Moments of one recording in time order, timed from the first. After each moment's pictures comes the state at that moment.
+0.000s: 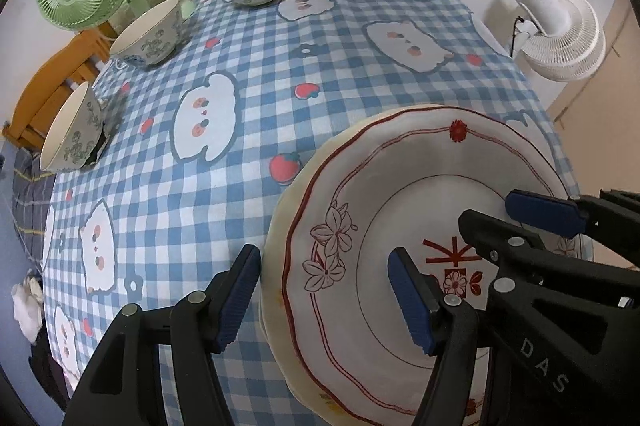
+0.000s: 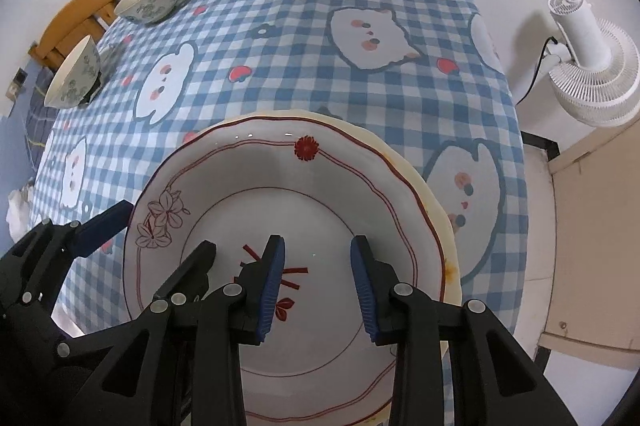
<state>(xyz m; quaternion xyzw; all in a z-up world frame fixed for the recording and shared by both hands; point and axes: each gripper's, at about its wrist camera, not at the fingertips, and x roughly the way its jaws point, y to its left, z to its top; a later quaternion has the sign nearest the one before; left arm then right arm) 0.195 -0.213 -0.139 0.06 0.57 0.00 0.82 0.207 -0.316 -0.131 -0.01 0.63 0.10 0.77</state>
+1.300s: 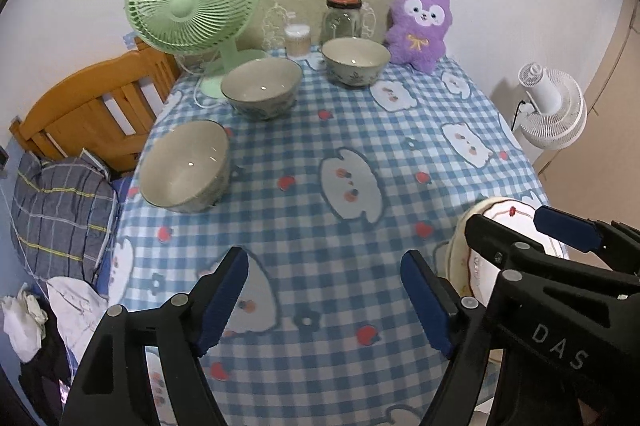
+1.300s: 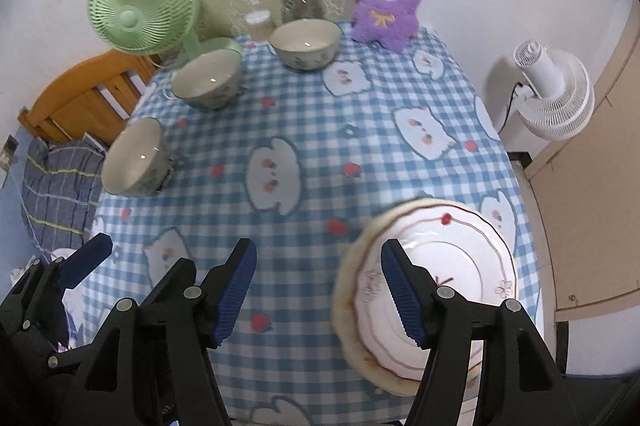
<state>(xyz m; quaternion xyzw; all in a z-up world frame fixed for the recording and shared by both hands) 0.177 -0.041 -0.031 0.02 0.49 -0.03 0.87 0.194 -0.164 -0.014 0.02 0.55 0.01 0.84</state>
